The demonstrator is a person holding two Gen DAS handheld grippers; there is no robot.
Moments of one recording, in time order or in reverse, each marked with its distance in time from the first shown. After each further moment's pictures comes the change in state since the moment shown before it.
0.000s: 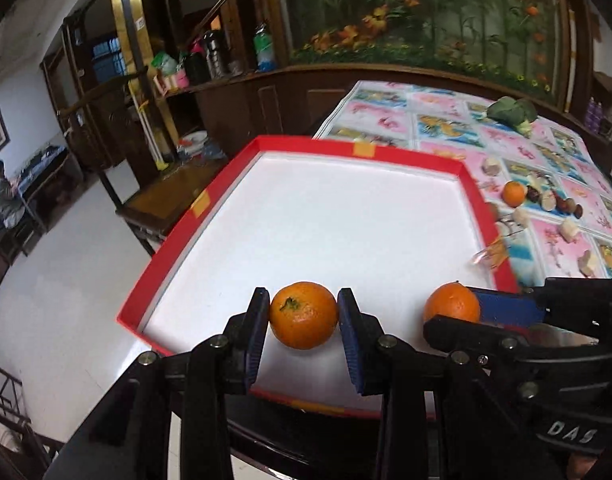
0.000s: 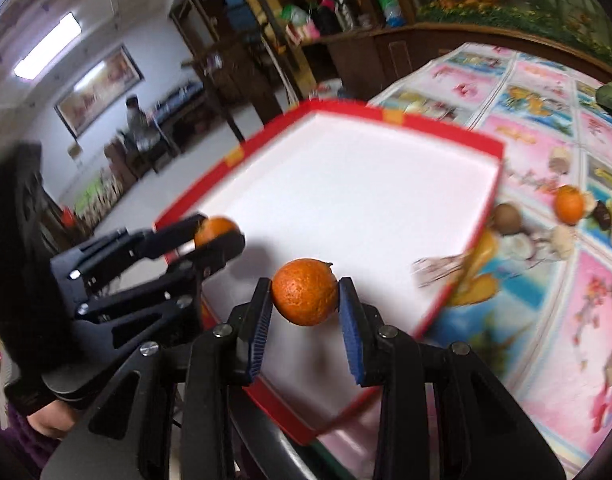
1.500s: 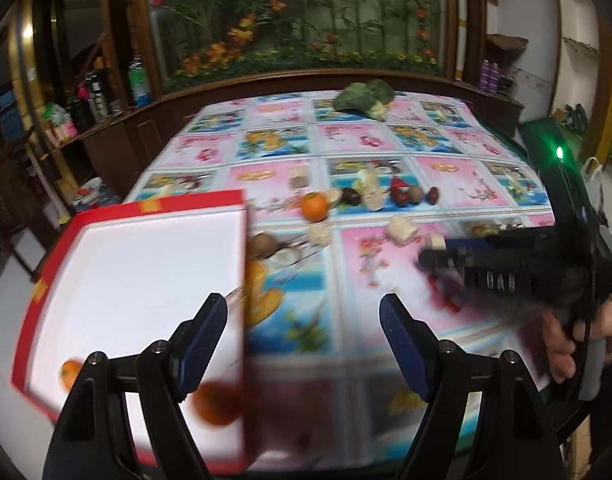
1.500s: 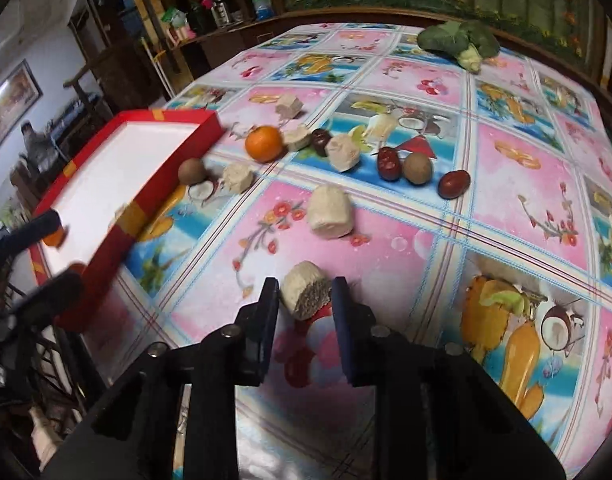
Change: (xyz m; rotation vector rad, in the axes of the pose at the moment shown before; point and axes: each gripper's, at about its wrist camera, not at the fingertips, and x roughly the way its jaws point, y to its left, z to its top) left arm -0.032 -0.159 0.026 0.246 -0.032 -0.330; right arm -0.116 -0.186 -0.046 0.243 -0.041 -0.304
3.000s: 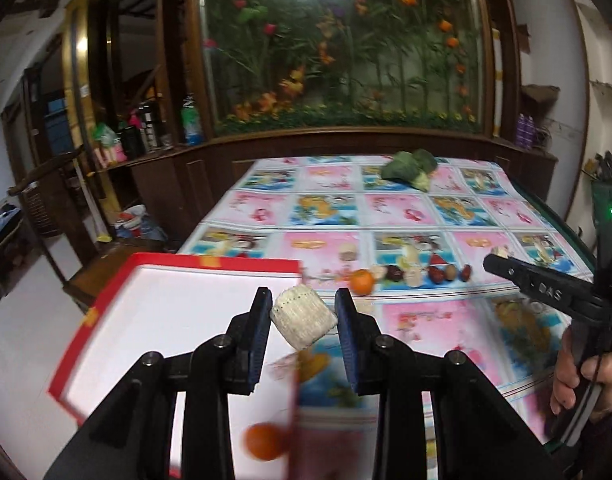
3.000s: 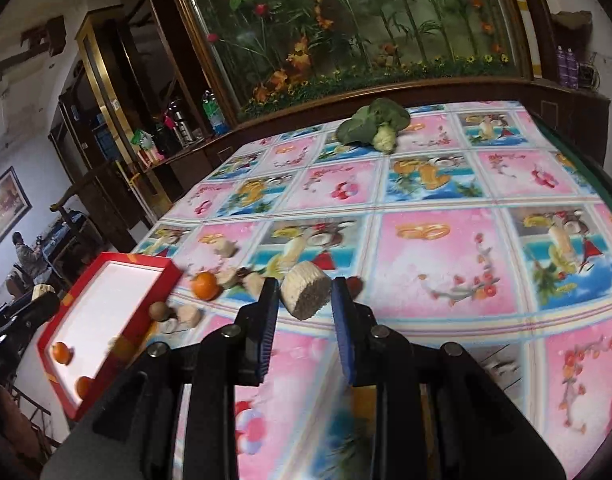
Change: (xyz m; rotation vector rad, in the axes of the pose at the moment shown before) left arm -0.046 0.029 0.014 -0.105 -0.207 0.183; right arm -0.053 -0.027 0.007 0.145 -0.359 0.001
